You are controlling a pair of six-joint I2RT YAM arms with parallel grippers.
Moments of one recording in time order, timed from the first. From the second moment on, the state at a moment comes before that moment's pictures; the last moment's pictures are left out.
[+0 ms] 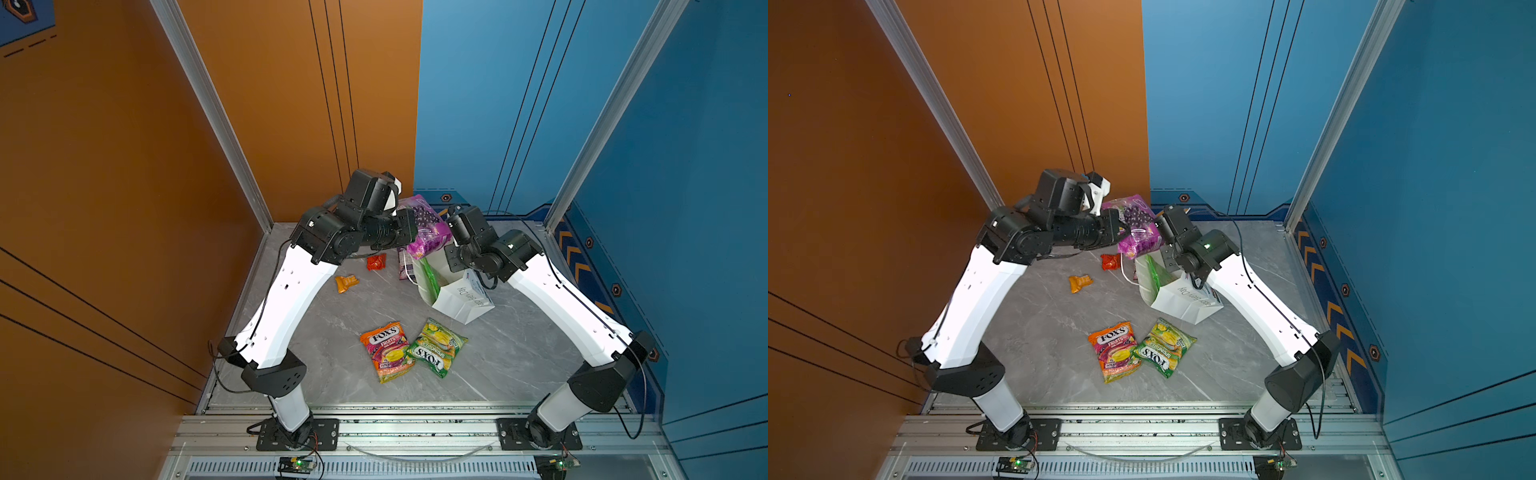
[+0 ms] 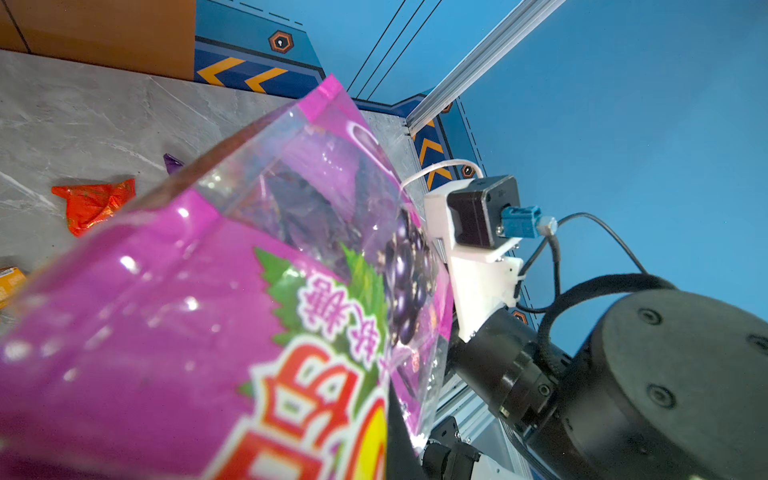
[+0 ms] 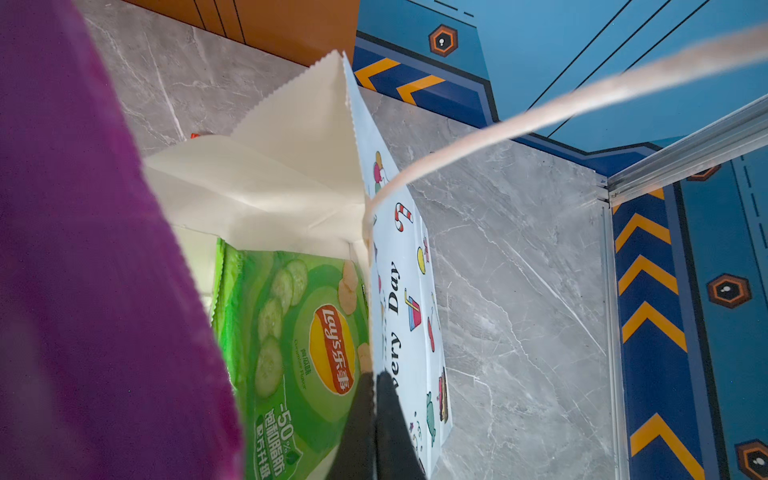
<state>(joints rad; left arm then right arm) -0.69 1.73 2.35 -1.22 0.12 -0.68 0.66 1.61 1.82 -1.07 0.41 0.21</state>
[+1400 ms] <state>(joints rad) -0.78 1.82 2.31 -1.29 0.12 -0.48 0.63 1.49 1.69 -0.98 0.22 0.30</state>
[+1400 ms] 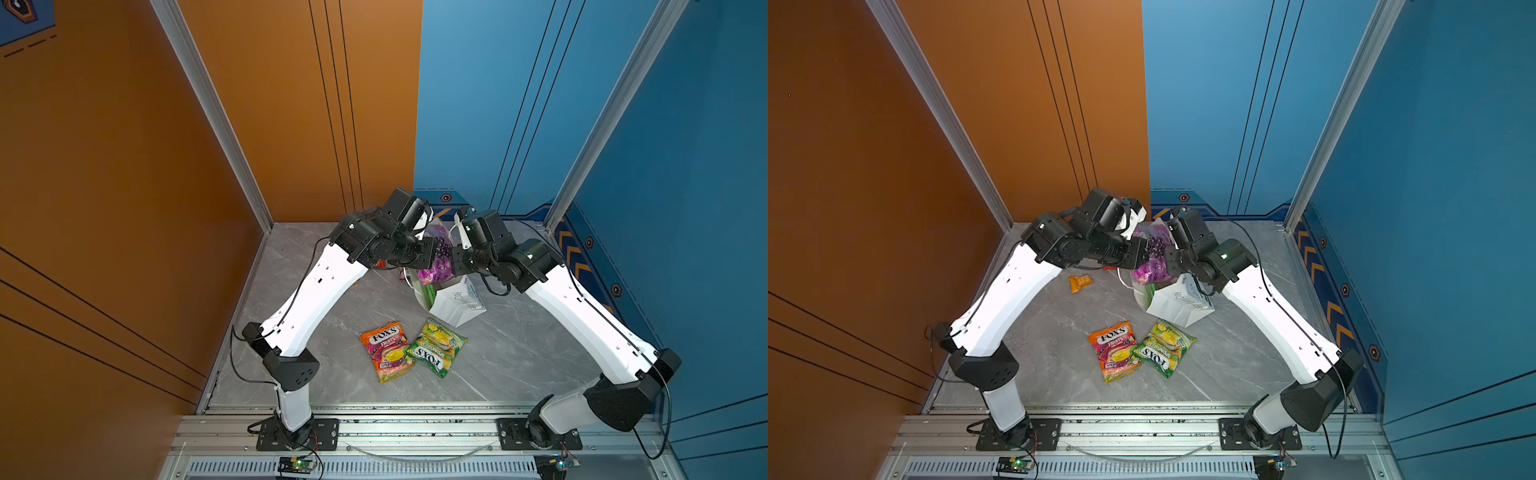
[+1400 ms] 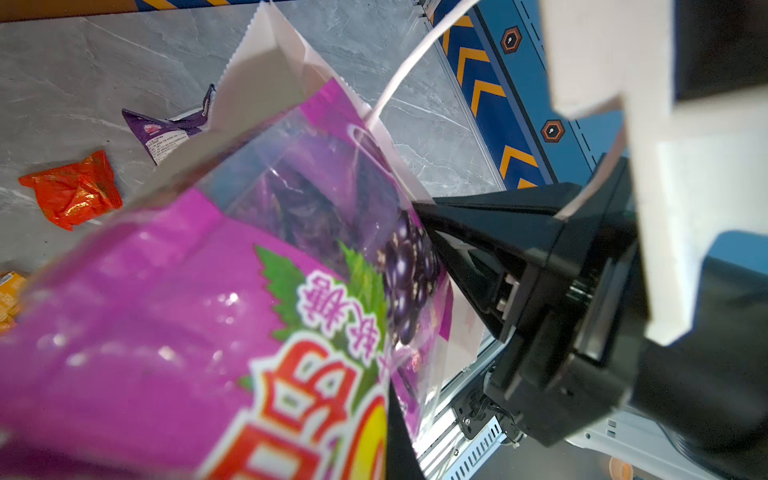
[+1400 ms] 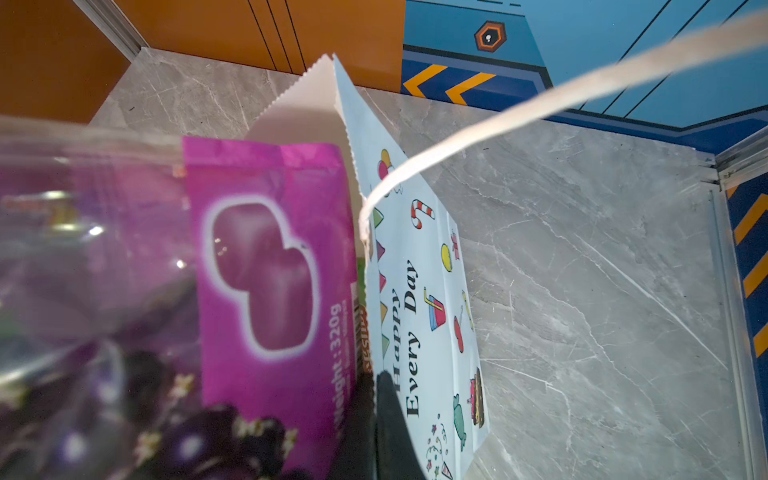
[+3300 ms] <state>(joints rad) -0.76 2.06 2.35 -1.29 0.15 -0.46 0.67 1.41 1.55 -0.85 0.22 0.43</state>
